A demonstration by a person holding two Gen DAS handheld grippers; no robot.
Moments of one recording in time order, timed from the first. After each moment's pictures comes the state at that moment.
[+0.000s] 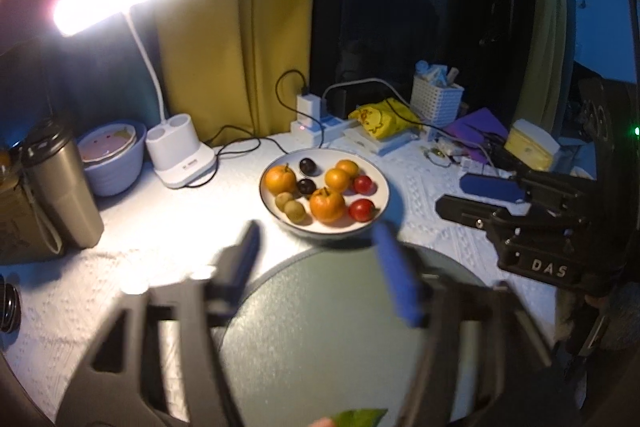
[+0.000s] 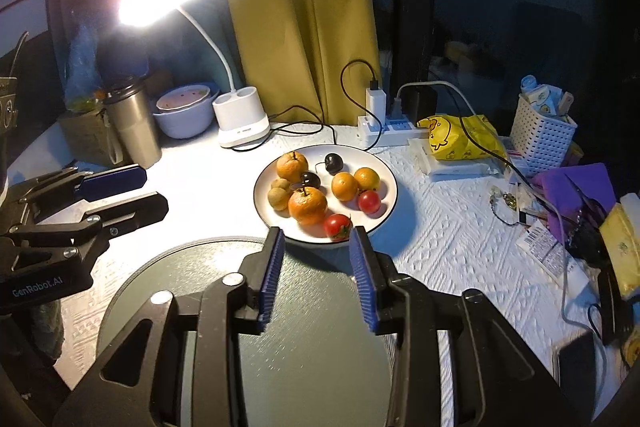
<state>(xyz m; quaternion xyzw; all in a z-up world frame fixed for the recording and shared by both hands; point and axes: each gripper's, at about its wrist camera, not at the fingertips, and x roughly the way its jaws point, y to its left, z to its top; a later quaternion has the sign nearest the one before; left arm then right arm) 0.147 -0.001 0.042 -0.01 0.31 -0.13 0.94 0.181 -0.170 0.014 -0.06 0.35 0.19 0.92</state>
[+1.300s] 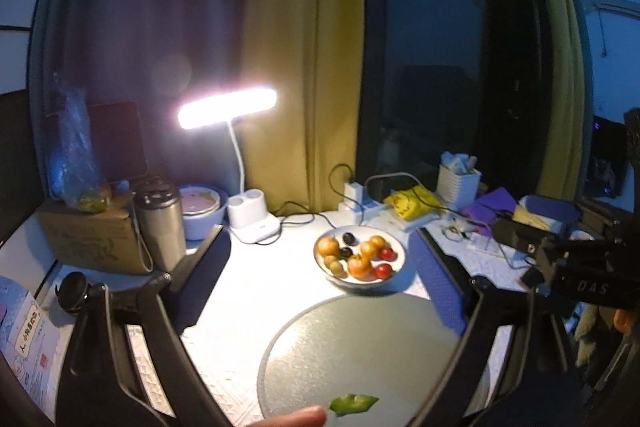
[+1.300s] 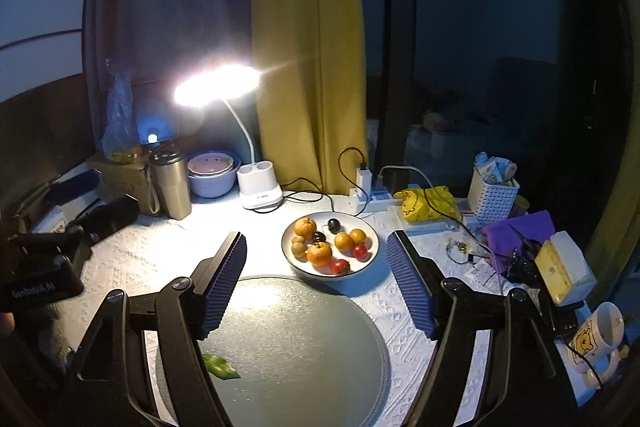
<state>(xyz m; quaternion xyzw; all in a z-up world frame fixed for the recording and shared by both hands) 0.043 0.023 0.125 -0.02 0.18 -0.02 0.98 0.072 -0.169 0.117 -0.07 0.24 0.17 0.95</state>
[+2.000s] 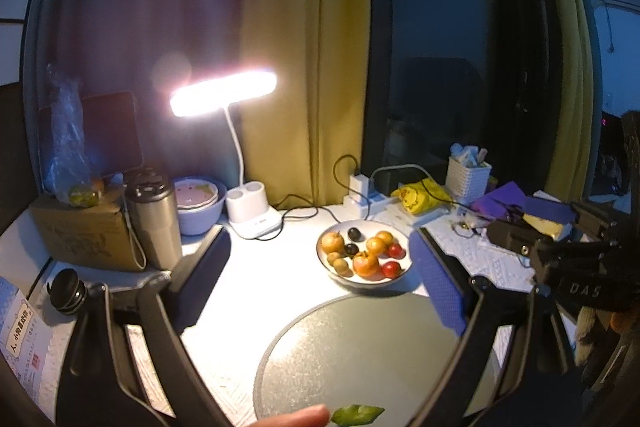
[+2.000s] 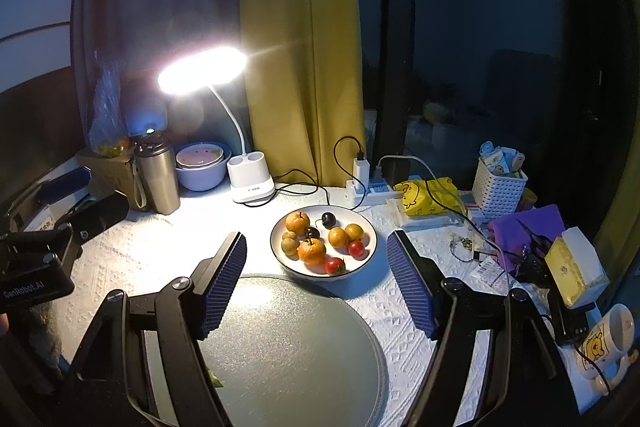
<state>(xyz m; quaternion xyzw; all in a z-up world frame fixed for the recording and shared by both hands) 0.069 0.019 0.108 -0.02 0.19 -0.02 0.98 0.103 -0.171 0.094 -0.06 0.25 0.17 0.95</state>
